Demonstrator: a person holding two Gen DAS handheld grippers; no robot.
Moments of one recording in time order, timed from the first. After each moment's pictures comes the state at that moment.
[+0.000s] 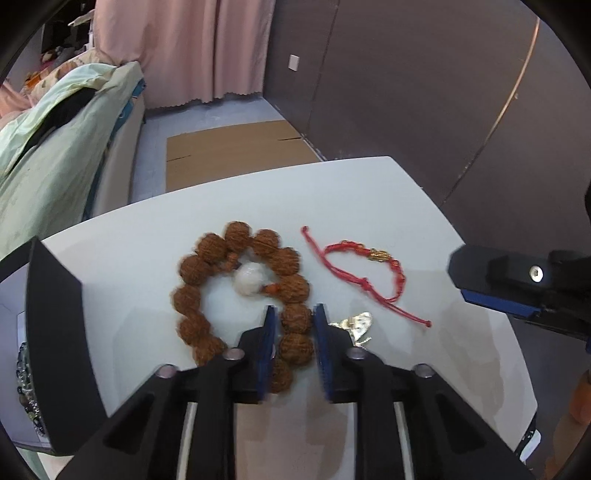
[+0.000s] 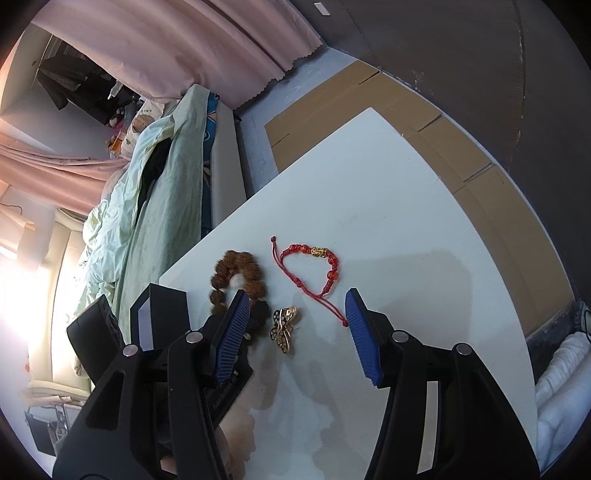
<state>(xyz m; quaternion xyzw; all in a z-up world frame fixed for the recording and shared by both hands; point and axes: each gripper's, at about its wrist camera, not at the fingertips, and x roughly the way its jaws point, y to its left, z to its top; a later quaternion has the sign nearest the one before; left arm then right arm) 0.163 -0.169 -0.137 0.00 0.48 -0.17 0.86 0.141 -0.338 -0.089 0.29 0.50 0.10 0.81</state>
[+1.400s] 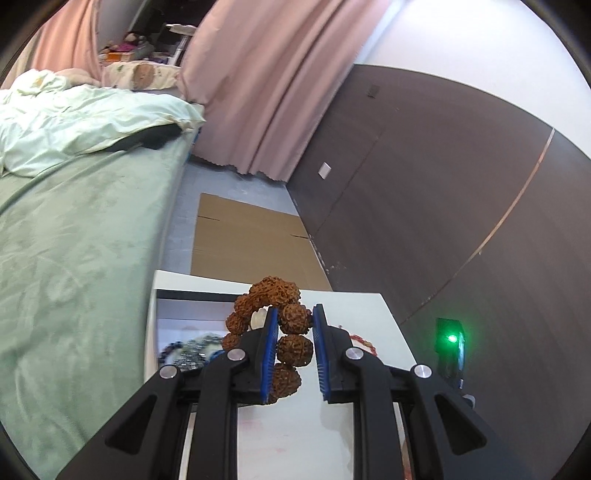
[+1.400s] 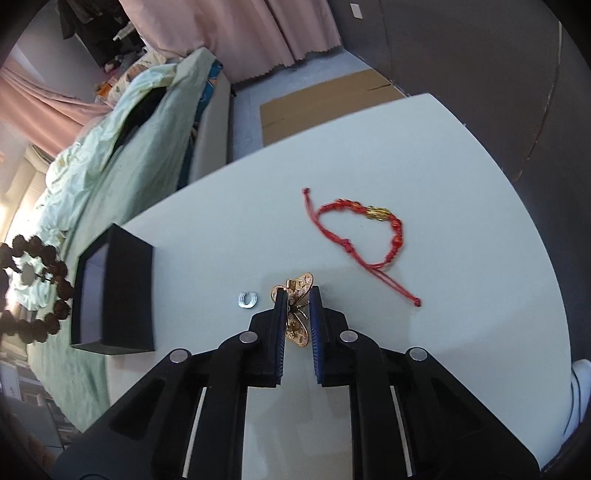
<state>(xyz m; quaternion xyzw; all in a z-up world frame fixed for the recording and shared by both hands) 0.077 0.026 -0.002 -0.19 0.33 -0.15 0.91 0.143 -0.245 -0.114 0.16 0.51 0.08 0.84</state>
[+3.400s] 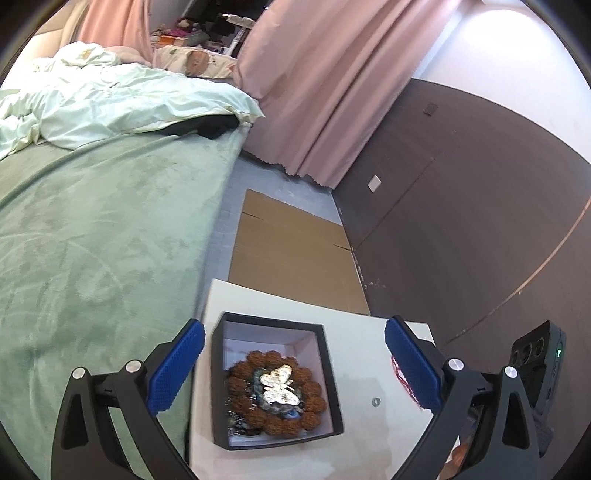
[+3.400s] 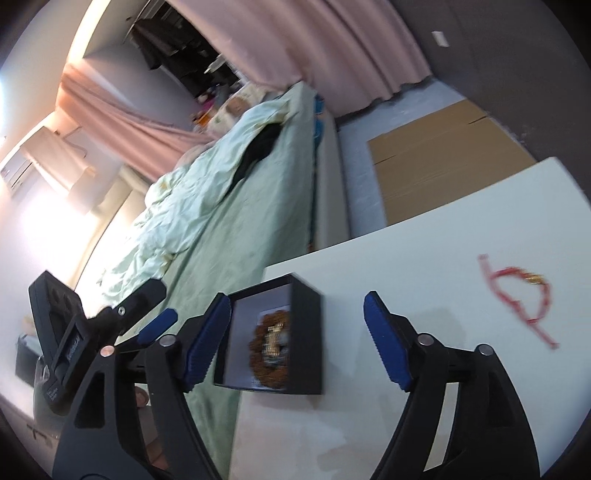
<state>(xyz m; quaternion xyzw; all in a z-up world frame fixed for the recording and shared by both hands) 0.116 0.067 -0.025 -0.23 0.35 -0.07 0.91 0.148 -0.197 -0.049 0.25 0.41 0.24 0.84</state>
